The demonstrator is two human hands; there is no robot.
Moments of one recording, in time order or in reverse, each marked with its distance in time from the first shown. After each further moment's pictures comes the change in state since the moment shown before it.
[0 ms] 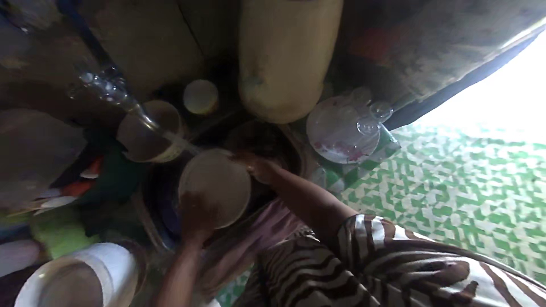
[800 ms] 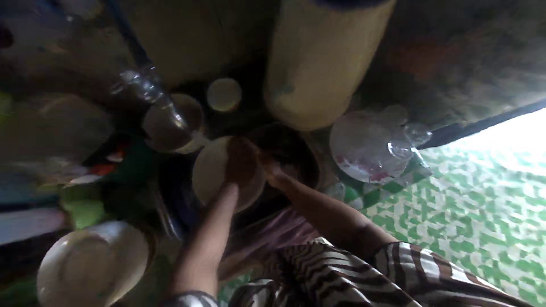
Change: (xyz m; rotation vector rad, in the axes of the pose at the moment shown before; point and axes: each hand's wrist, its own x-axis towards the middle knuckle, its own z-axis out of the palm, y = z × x) left_hand 0.113 0.098 -0.019 -0.139 0.130 0.214; right_hand 0.011 0.014 0.004 0.138 0.139 -0.063
